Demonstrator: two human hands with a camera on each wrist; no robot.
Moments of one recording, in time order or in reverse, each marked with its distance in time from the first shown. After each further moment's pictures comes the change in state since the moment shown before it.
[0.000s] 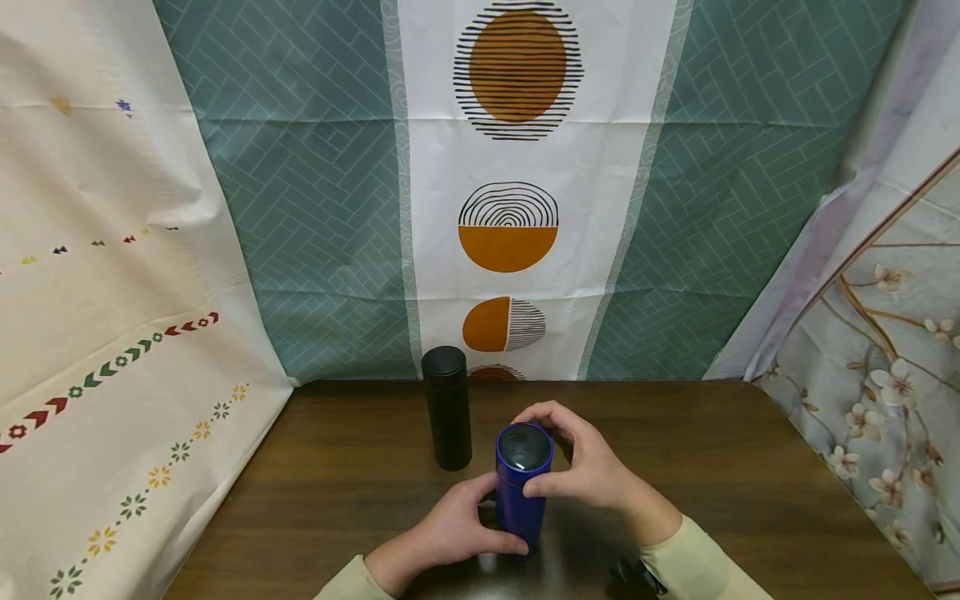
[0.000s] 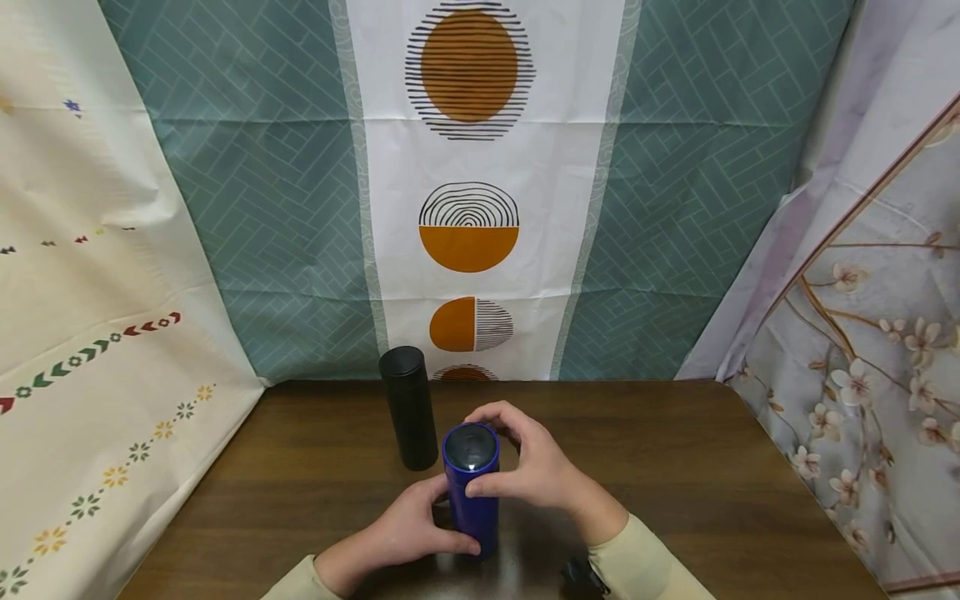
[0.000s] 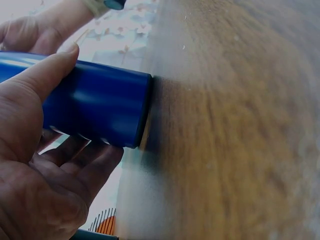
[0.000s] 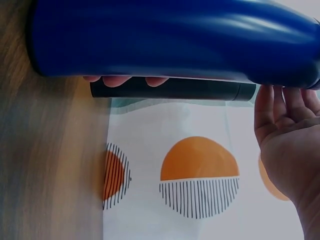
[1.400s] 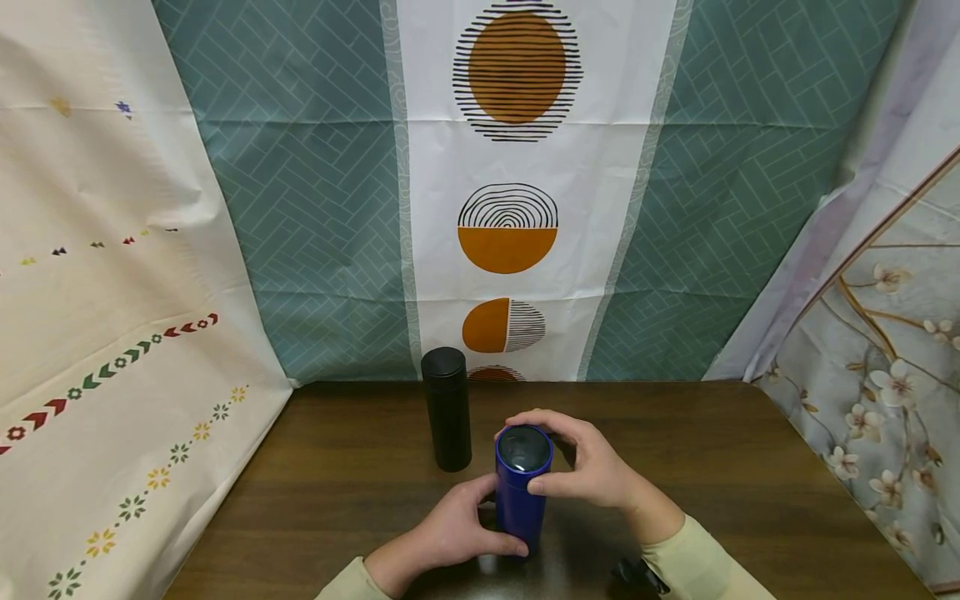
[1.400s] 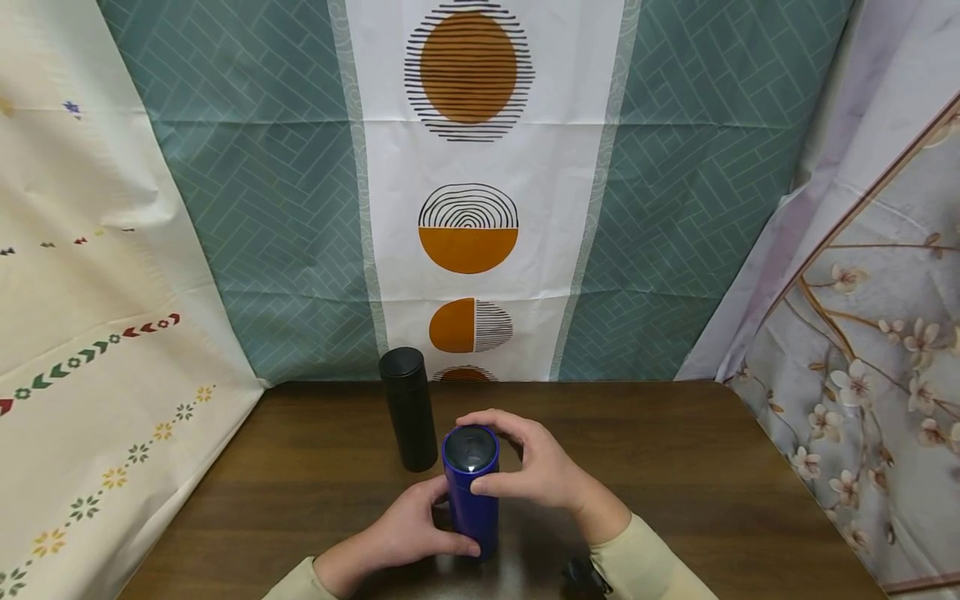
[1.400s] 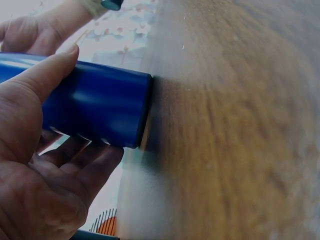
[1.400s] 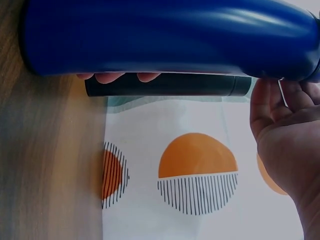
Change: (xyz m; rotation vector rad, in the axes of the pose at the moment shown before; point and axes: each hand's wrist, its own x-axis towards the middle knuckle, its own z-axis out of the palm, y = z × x) left_hand -0.001 0.000 0.000 0.005 0.003 -0.013; right_hand 0.001 0.002 -0.006 0.023 -0.107 -0.055
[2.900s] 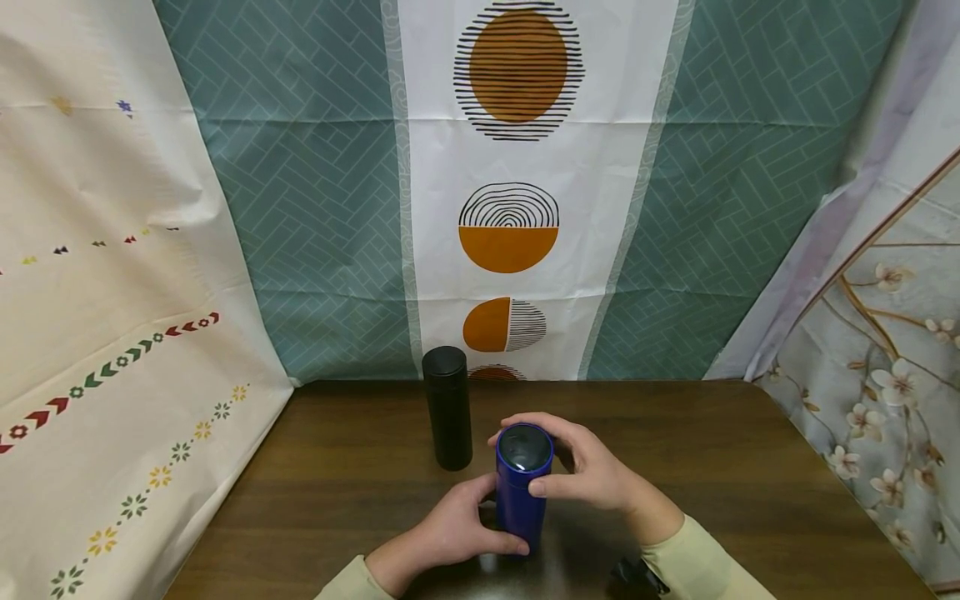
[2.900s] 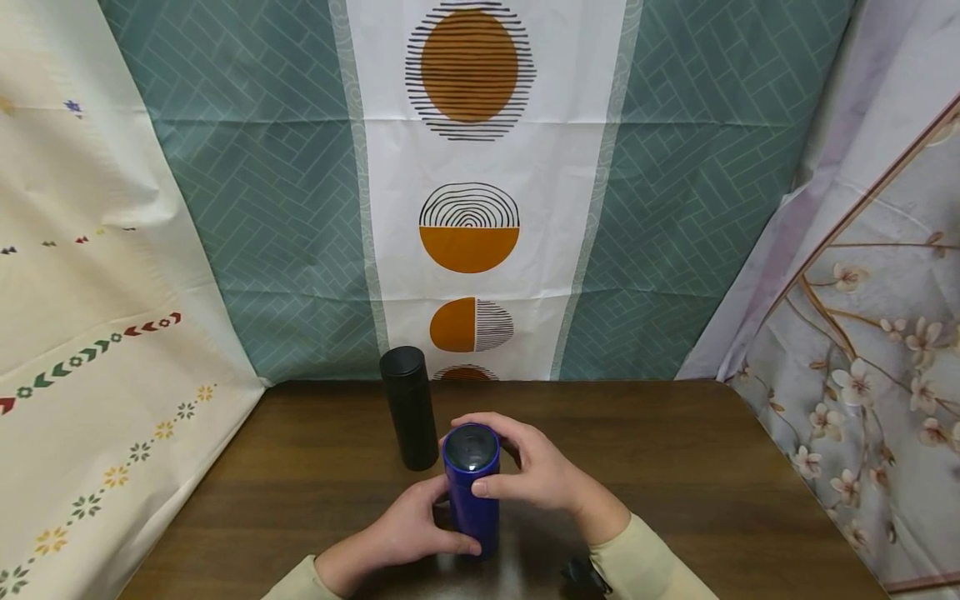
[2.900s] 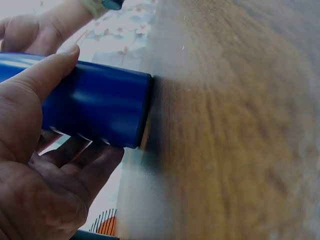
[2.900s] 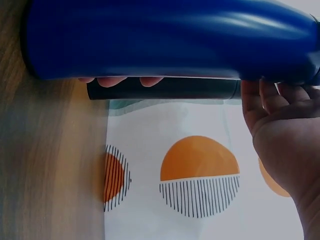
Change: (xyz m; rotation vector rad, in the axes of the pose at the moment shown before) left_hand 0.001 0.000 -0.002 0.010 -0.011 -0.019; right_hand 0.003 -0.003 0.004 0.120 -0.095 0.013
